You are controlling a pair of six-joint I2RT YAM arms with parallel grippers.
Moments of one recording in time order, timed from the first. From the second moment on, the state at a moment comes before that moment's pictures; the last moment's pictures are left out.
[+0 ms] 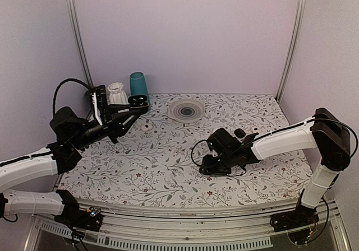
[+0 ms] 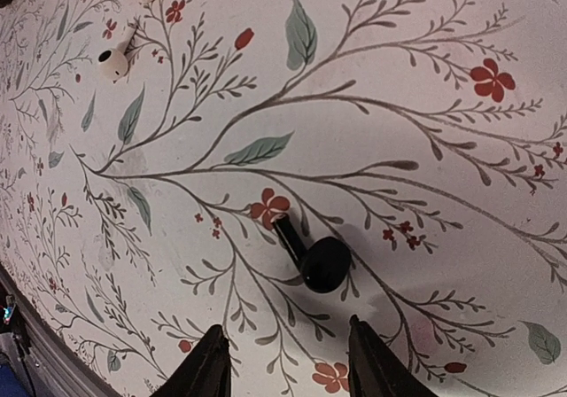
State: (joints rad) left arm -0.65 0.94 0.53 0.66 0.43 -0.12; right arm 0.95 1.74 0.93 -0.22 -0.01 0.85
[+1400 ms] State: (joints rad) left arm -0.65 0.91 0.52 0.66 0.42 -0.11; right arm 0.93 1.94 1.24 -0.40 0.09 0.74
